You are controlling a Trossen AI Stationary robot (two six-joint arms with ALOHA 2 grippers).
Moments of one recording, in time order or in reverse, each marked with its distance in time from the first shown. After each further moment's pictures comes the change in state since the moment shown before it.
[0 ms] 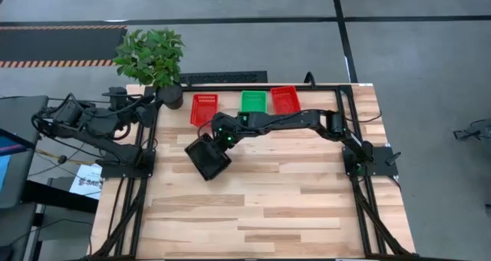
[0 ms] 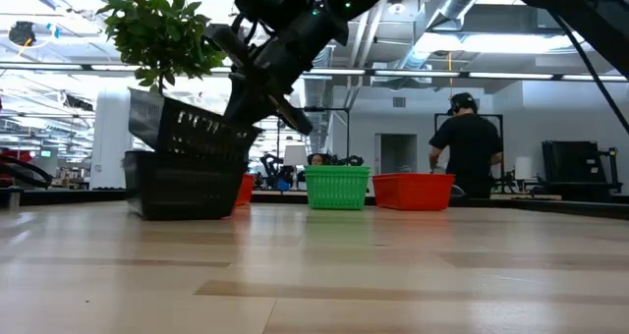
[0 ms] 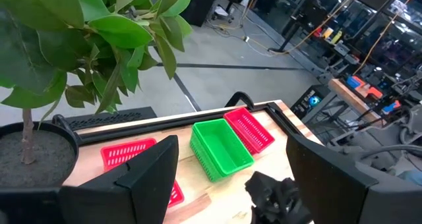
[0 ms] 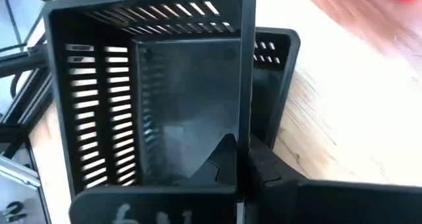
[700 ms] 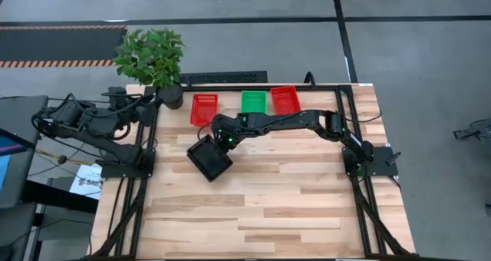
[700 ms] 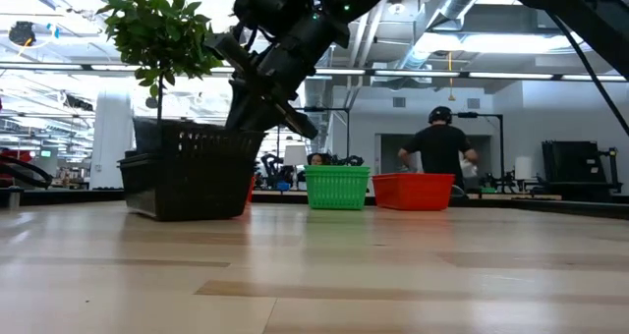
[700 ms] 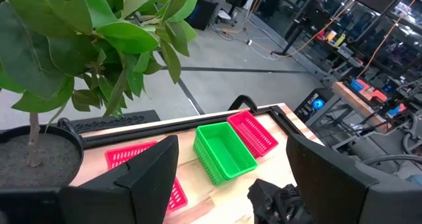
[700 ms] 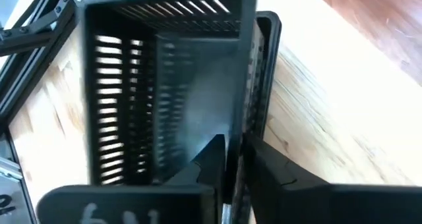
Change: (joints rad) left arm 0.000 0.000 0.000 -0.005 -0.019 0.000; right arm 0.000 0.010 0.001 -0.047 0.002 -0.019
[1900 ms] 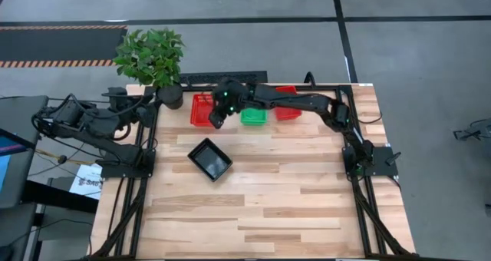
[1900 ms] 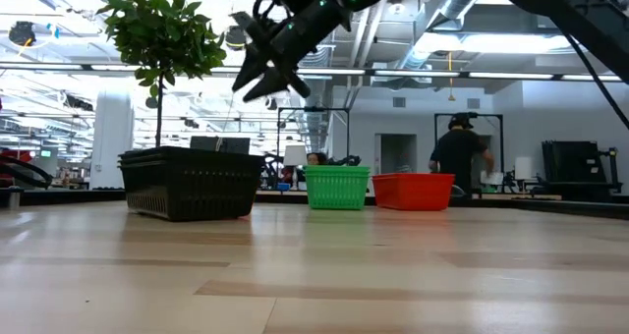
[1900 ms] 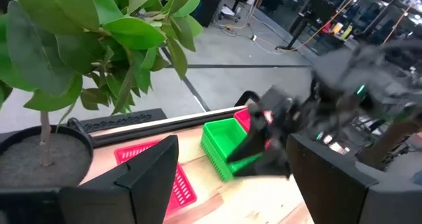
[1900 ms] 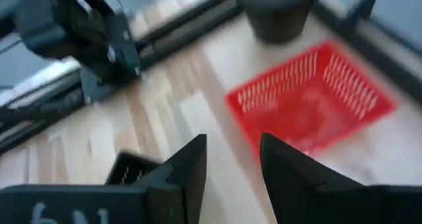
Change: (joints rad) left arm 0.000 0.000 0.000 -0.042 0.002 0.000; right arm -0.168 -0.053 0.149 0.037 0.075 -0.365
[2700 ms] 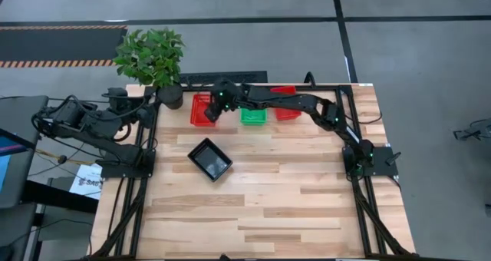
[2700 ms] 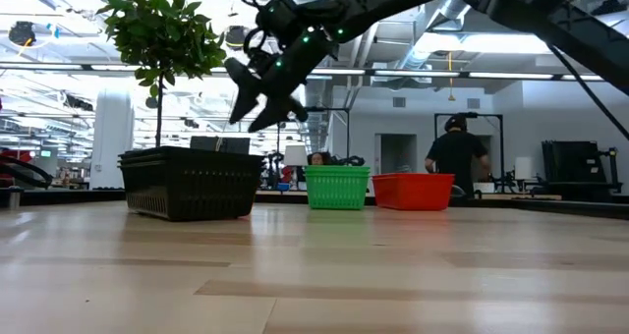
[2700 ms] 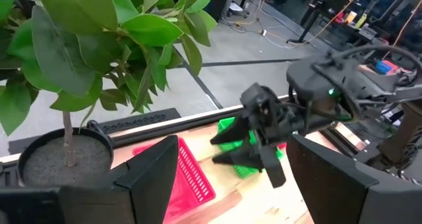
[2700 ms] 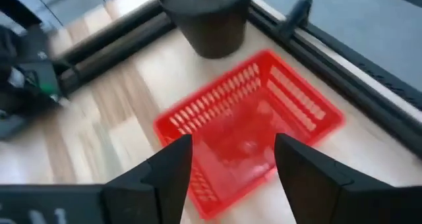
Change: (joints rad) left arm 0.000 0.000 0.000 -0.071 -0.015 0.000; right arm -0.032 0.121 0.034 0.102 0.174 -0.003
